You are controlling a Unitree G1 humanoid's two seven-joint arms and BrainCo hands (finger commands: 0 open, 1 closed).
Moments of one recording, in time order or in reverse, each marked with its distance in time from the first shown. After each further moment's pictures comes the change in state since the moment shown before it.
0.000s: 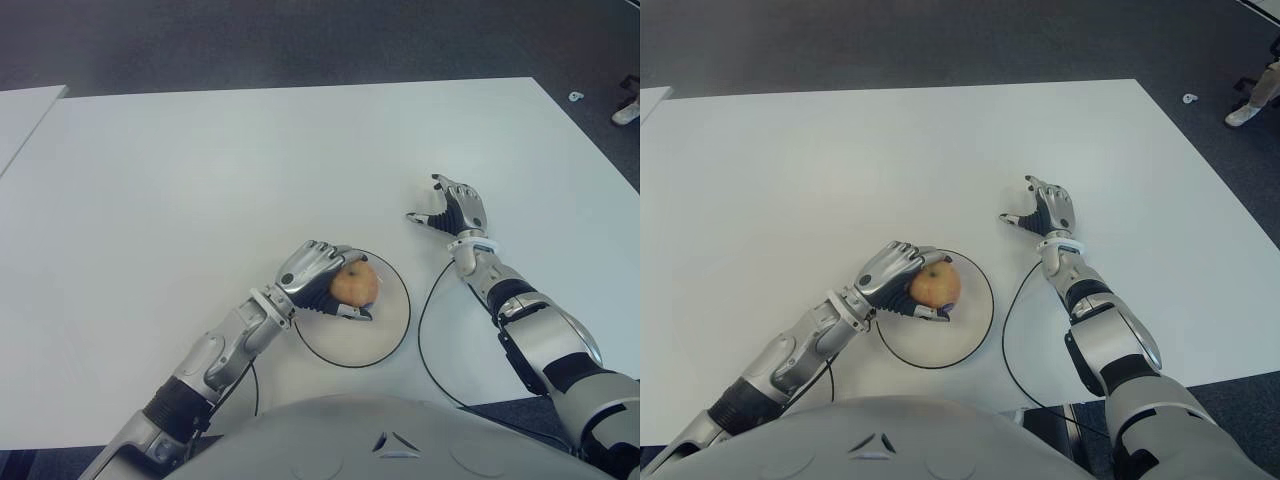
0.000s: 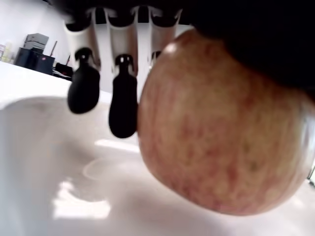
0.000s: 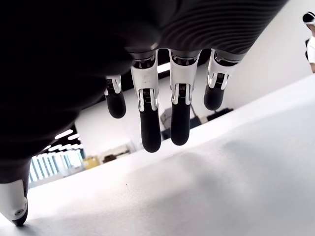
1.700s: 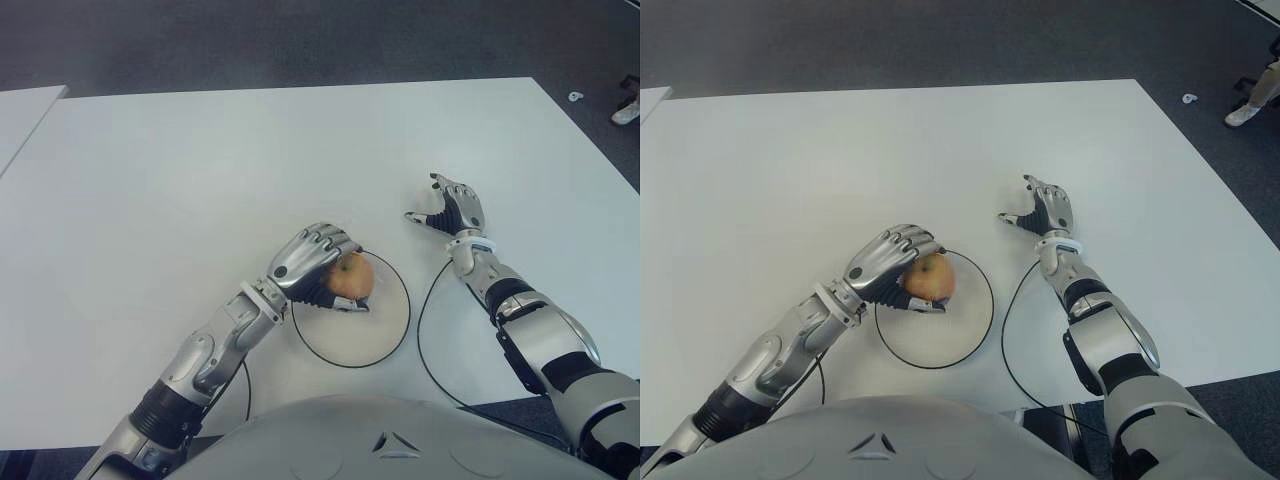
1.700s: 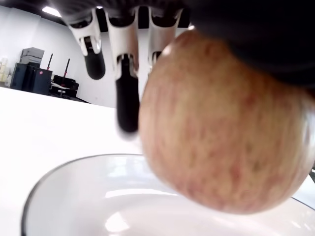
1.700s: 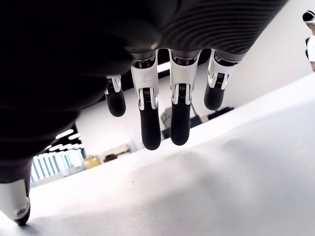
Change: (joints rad) left arm 0.024 0.021 0.040 -0.138 0.053 0.065 -0.089; right arm -0.005 0.008 0.001 0.005 0.000 0.000 0.005
